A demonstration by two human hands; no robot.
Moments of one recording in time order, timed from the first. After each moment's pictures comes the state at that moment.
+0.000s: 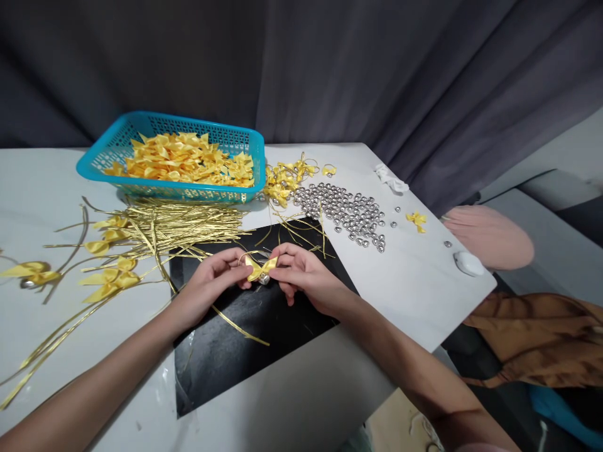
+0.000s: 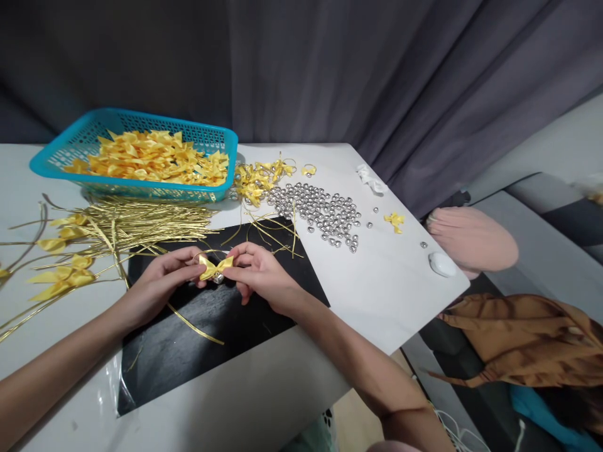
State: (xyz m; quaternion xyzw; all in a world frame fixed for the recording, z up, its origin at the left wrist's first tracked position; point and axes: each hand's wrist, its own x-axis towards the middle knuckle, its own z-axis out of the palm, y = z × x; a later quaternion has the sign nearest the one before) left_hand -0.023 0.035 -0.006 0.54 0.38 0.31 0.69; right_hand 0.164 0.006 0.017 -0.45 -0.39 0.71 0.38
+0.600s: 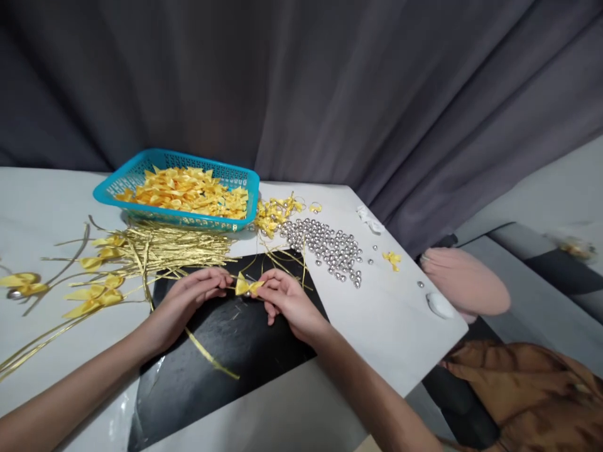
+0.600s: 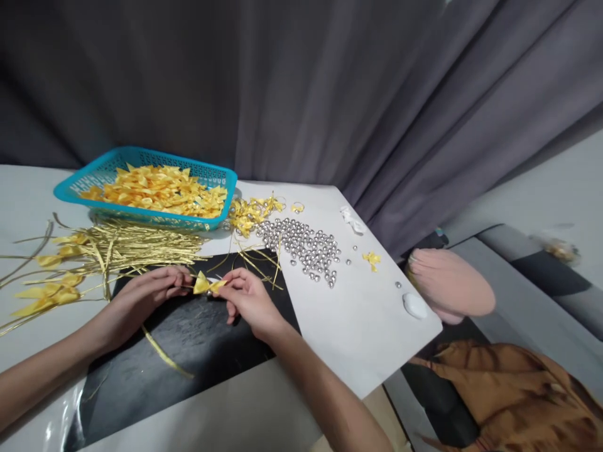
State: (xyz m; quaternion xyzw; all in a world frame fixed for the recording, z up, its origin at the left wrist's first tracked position) left_hand -0.019 0.031 0.006 0.40 0.40 0.42 0.71; right_hand 0.174 0.009 0.014 -0.48 -0.37 0.68 0.42
